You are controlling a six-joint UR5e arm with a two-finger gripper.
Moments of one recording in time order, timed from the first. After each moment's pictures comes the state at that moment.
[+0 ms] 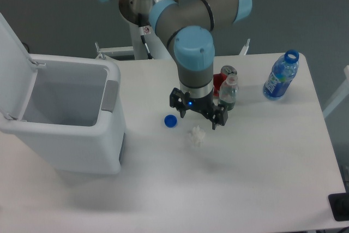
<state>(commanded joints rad) 2.48 -1.89 -1.70 -1.05 1.62 0.99</state>
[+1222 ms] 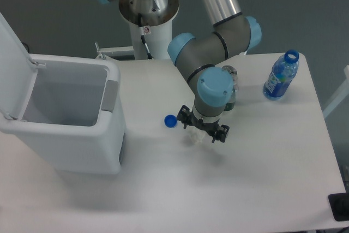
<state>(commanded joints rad) 2.52 -2.03 -1.70 -1.04 1.57 1.00</state>
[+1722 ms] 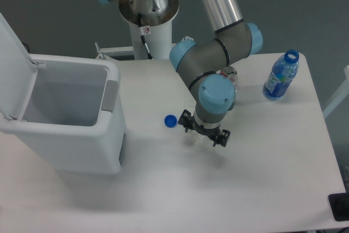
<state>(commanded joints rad) 2.51 -2.06 -1.69 -1.04 1.60 1.00</state>
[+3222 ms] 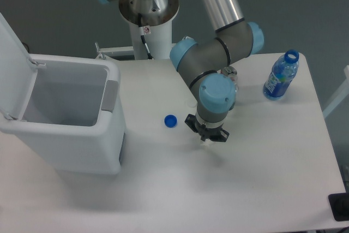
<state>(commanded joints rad) 2.52 -1.99 -1.63 -1.06 1.60 1.00</state>
